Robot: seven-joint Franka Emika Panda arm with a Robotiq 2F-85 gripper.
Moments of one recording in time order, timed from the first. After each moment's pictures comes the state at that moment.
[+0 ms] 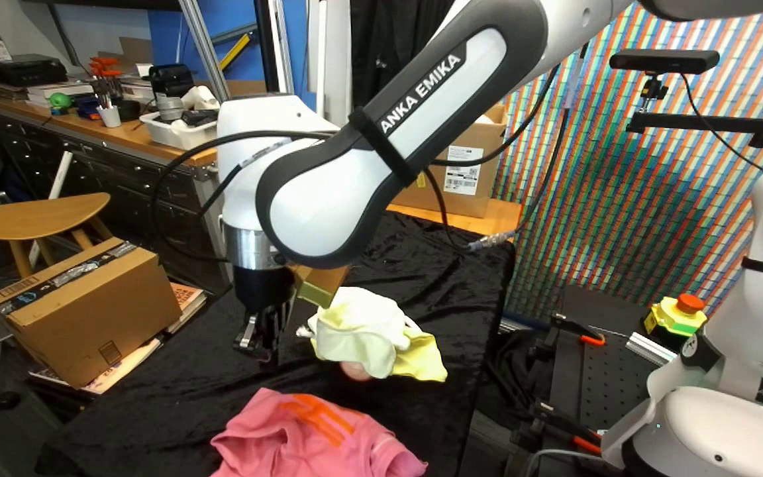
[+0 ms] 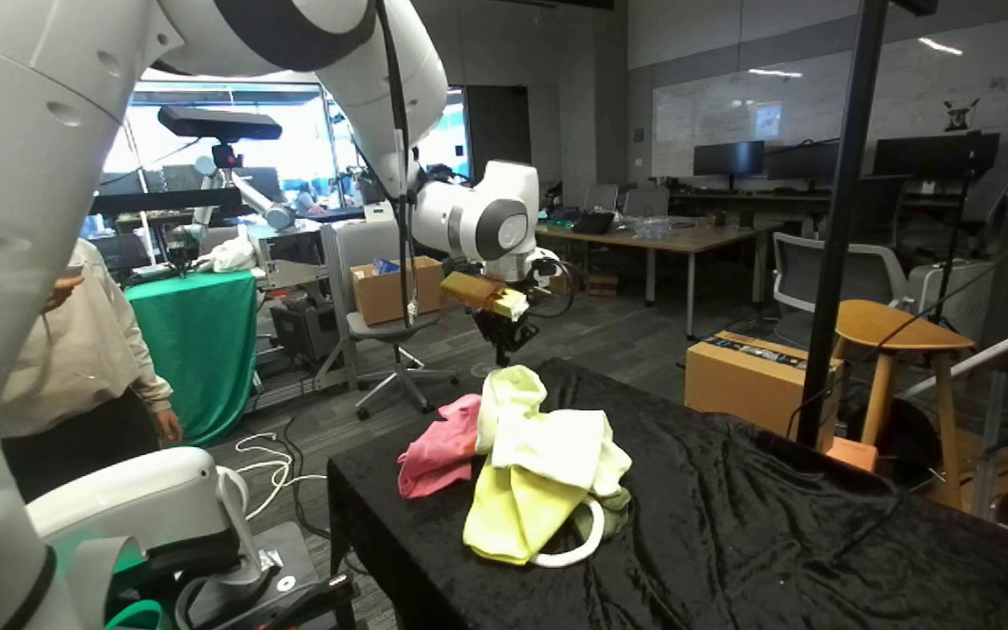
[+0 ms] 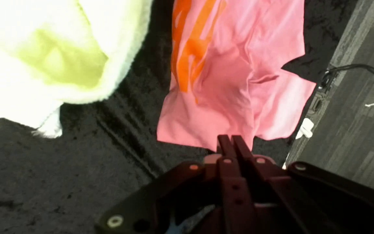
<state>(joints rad) 0.27 0.52 0.23 -1.84 0.06 2.43 0.04</state>
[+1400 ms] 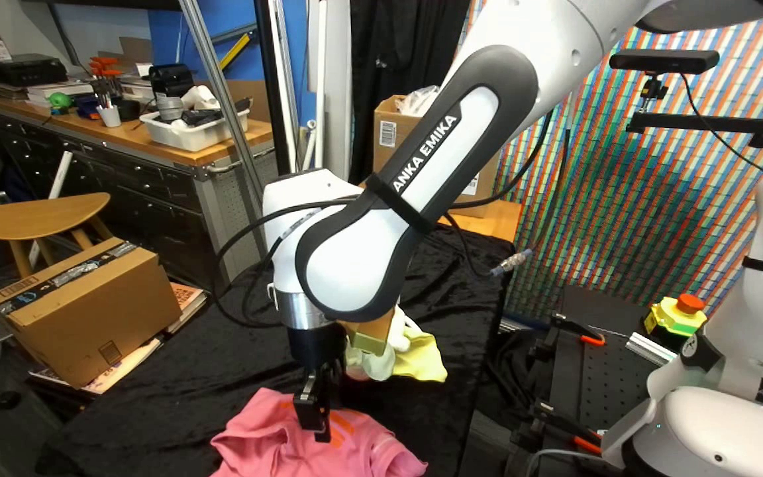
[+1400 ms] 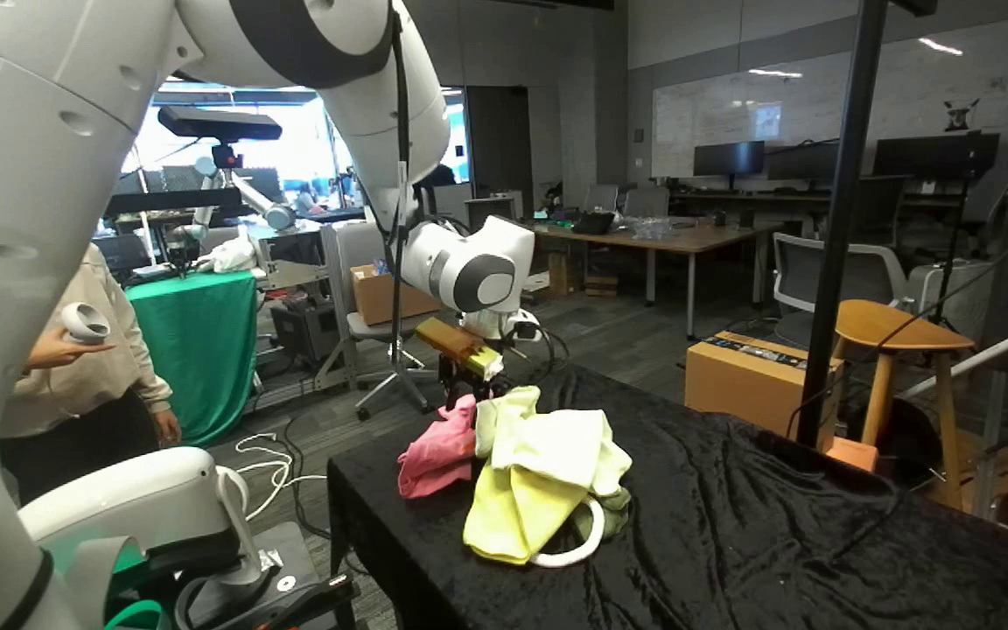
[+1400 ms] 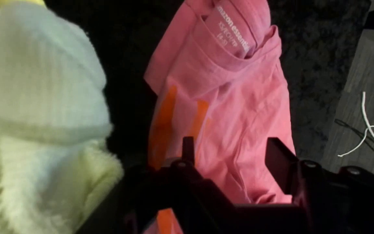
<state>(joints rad) 0.22 0.56 0.30 -1.99 0.19 2.42 -0.06</state>
